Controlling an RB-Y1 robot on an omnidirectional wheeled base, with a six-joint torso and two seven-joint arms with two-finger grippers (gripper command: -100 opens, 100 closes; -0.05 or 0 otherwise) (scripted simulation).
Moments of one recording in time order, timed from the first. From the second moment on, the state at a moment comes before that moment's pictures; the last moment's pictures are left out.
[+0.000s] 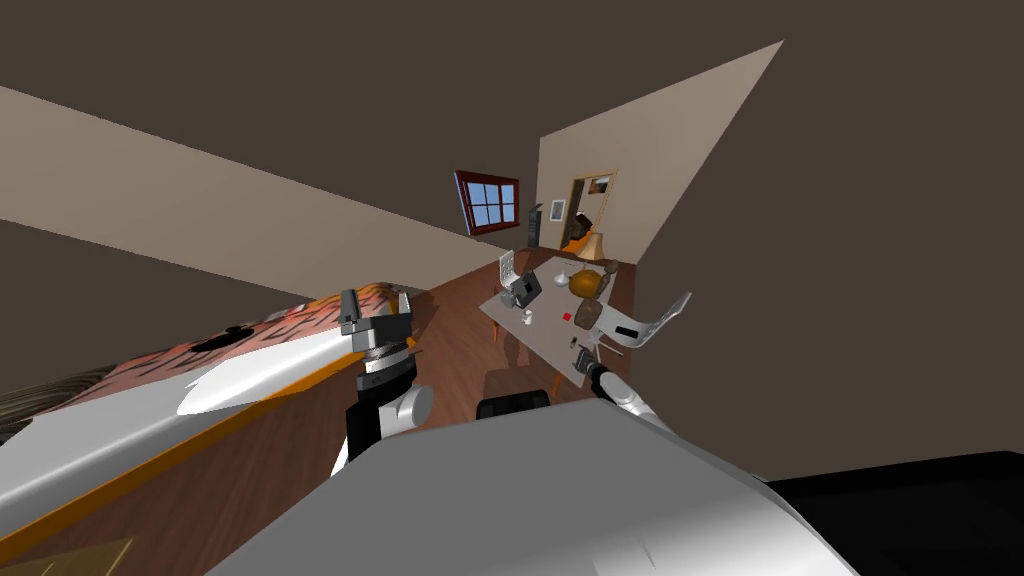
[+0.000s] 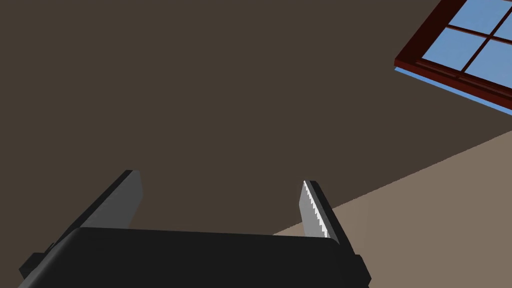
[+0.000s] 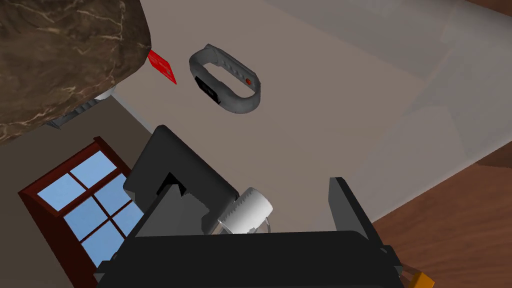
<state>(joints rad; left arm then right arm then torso) 0.46 0.01 -0.03 -2.27 0.12 -0.54 0.12 0.20 -0.42 0.08 -1.11 1.74 -0.12 0.52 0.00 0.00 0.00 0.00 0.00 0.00</state>
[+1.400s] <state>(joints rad) 0.46 0.01 -0.03 -2.27 0.12 -0.54 0.12 0.18 -0.47 0.11 -0.92 1.98 -0.03 0.61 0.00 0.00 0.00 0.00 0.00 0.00</state>
